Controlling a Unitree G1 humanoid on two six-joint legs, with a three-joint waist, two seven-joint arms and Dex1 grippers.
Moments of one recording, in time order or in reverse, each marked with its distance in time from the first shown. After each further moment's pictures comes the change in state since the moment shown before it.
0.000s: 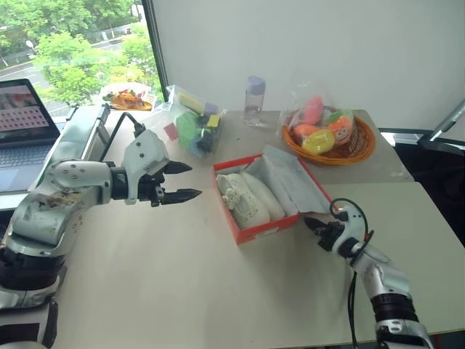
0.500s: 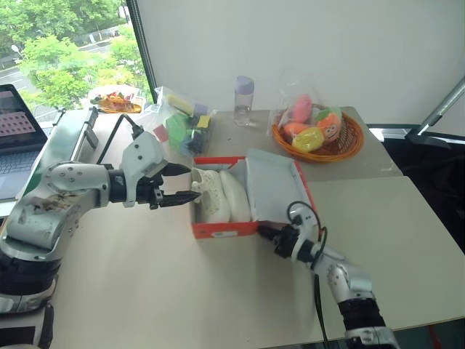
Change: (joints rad) left arm 0.009 0.018 0.008 -0.012 -0.015 0.000 0.016; right arm 0.180 0.112 0.239 -0.462 0.060 0.369 0.079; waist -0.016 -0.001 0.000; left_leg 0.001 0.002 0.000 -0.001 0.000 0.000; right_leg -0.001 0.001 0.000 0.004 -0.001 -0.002
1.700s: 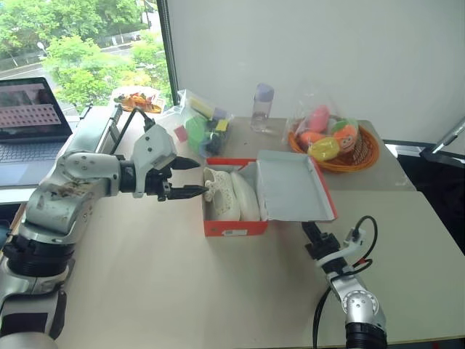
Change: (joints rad) left arm -0.105 -0.047 -0.080 0.114 0.057 -0.067 -0.066; right arm 0.084 0.158 -0.483 0.186 0.398 -0.225 -0.094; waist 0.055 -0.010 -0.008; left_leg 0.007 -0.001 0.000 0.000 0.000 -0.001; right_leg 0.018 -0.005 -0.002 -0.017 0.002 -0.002
